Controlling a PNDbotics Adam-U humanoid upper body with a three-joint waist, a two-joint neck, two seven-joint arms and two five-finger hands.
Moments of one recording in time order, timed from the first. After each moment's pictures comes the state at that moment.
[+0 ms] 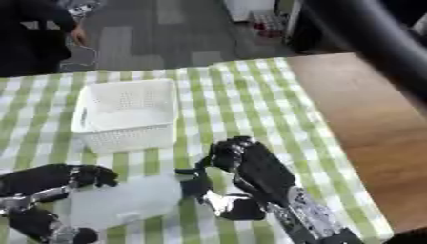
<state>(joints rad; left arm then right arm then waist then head) -0.49 0.44 -0.52 -1.51 -0.67 -0.43 -0.67 0.20 -0.26 0.20 -1.99 1.20 -0.45 -0.30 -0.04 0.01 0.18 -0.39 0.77</state>
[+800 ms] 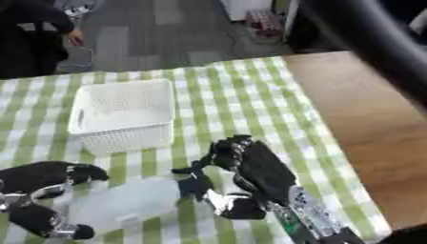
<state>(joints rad) -0.52 0.45 -0.51 -1.42 -0.83 -0.44 -0.65 0.19 -0.26 0.20 -1.99 1.19 -0.45 -0.30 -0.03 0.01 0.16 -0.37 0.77</state>
